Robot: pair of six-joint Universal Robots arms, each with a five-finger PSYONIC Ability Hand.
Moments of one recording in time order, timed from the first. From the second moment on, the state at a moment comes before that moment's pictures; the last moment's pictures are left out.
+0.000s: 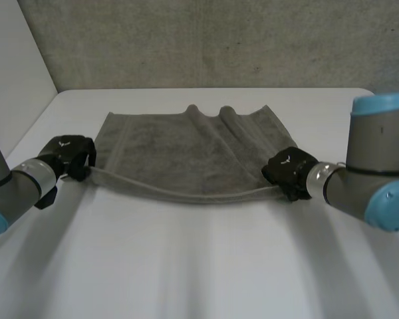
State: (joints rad) left arm 4.66 -2.12 -1.50 3.26 -1.23 3.40; right arm 1.90 -0.90 1.23 0.26 1.29 2.37; left_hand 1.30 1.35 1.35 1.36 1.15; right_hand 1.34 1.34 1.34 1.35 1.17
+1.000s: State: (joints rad) left arm 4.67 -2.09 -1.55 3.32 -1.25 3.30; right arm 1.86 -1.00 1.60 -0.21 1.52 2.84; left_hand 1.30 1.35 1.35 1.36 1.15; right_hand 0.95 0.95 0.95 0.95 0.76
